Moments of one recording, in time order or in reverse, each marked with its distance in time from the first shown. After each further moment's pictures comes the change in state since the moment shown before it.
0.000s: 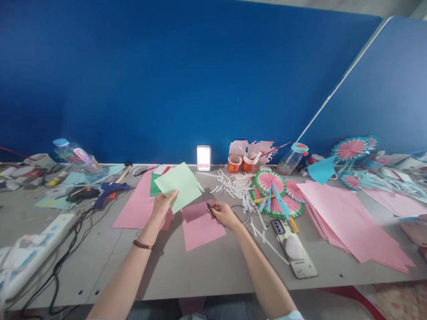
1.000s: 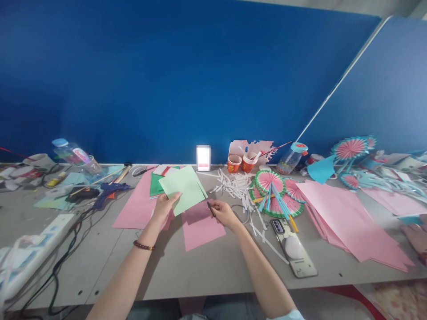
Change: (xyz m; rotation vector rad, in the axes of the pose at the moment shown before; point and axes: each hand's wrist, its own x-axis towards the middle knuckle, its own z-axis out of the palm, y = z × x) left_hand -0.002 -0.006 0.001 0.062 -0.065 0.006; right_hand -0.005 -0.011 0.003 0.004 0.019 -0.036
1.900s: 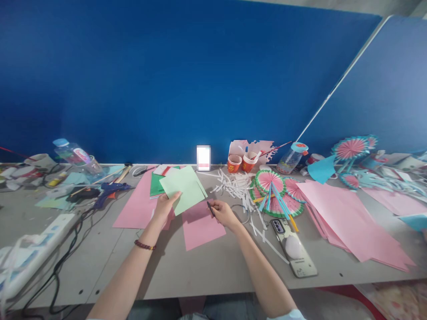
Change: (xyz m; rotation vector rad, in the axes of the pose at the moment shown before) left_hand 0.001 0.001 0.002 0.015 0.046 0.012; right_hand 0.002 0.001 0.003 -0.032 0.041 0.030
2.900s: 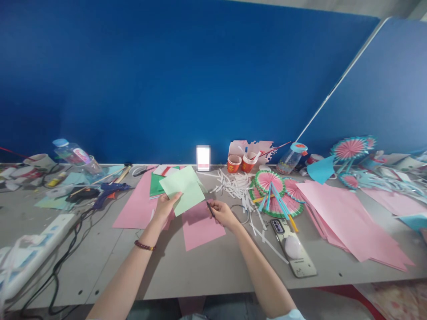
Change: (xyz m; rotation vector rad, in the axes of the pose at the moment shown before) left_hand 0.000 -0.005 -0.002 0.045 -0.064 0.017; right_hand 0.002 0.007 -0.002 0.079 -0.053 -0.012
